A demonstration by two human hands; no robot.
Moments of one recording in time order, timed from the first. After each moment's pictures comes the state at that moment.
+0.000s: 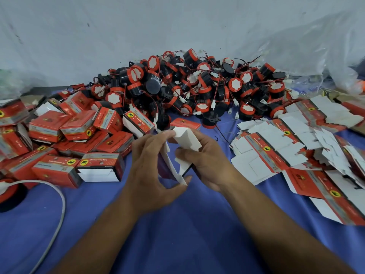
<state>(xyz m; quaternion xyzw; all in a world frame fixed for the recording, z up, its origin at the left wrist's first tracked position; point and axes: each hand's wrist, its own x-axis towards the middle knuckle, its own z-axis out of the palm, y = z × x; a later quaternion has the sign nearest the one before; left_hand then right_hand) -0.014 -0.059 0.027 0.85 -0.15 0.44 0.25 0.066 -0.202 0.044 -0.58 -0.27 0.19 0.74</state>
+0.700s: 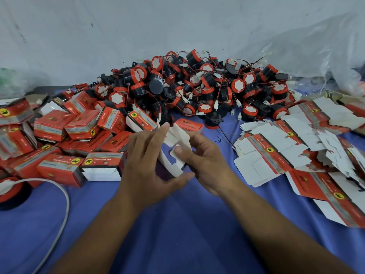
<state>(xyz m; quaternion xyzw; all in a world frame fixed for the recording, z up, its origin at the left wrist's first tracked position) -0.013 -0.049 0.033 0.86 -0.11 0.47 0.18 0.058 -0.193 0.036 -0.52 -0.29 0.21 0.78</state>
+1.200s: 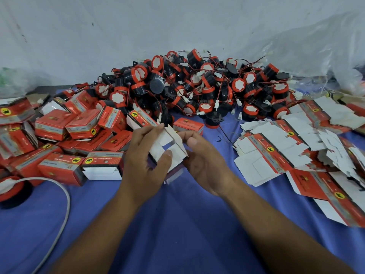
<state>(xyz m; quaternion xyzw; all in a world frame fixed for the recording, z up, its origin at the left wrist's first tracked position) -0.015 -0.048 0.038 0.85 -0.02 0.38 0.37 0.050 -0.192 0.049 -0.51 -0.26 0.25 0.78</state>
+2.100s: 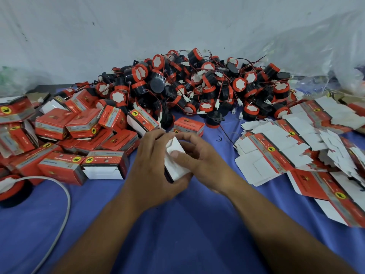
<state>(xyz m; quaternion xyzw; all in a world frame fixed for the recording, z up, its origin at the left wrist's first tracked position) -0.016 -0.055 0.031 0.90 -0.10 0.35 0.24 0.057 -0.195 0.040 -0.61 -0.30 0.23 0.70</state>
